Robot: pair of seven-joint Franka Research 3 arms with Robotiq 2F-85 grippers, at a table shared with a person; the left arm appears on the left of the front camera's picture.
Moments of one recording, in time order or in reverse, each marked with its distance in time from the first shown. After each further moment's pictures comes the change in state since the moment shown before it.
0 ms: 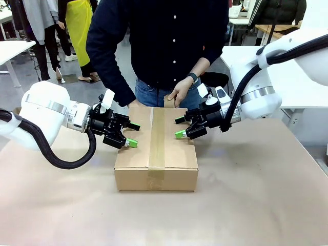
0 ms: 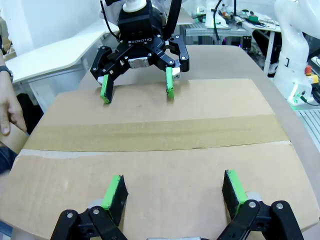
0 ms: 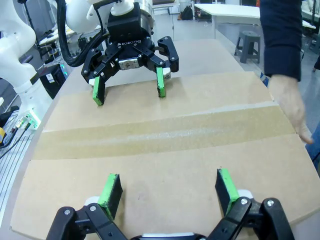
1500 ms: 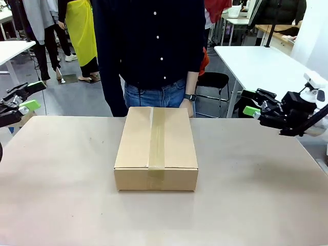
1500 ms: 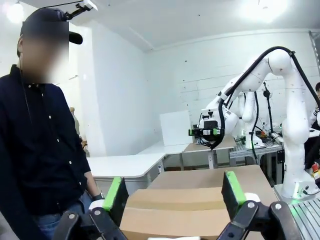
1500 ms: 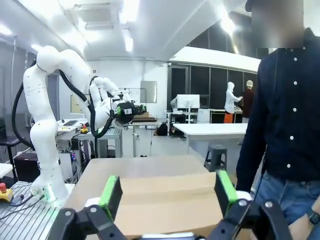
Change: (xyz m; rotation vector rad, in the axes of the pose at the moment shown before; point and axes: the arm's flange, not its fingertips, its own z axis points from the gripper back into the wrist) left arm -0.002 -0.106 0.244 0.291 -0.644 -0.085; right arm -0.021 0.103 0.195 -0.141 -0.615 0.114
